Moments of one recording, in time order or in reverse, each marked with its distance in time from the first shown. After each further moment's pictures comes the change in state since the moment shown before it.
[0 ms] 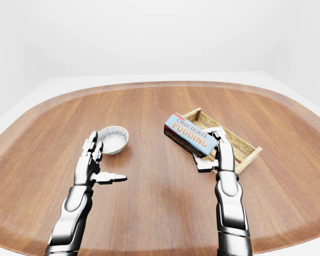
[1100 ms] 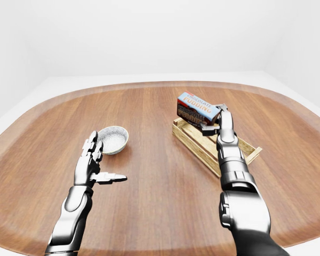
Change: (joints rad) left arm 0.000 0.000 0.000 0.000 0.000 0.000 0.000; right arm -0.737 -0.262 0.046 1.068 0.043 -0.068 -0.101
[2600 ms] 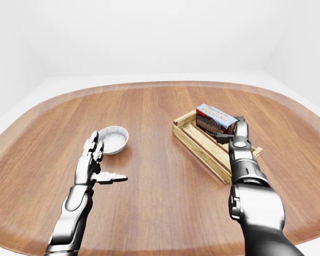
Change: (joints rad) left arm -0.003 -0.001 -0.003 0.000 0.002 0.009 -0.001; right arm -0.074 -0.103 -0.027 0.310 -0.061 -0.013 -0.098
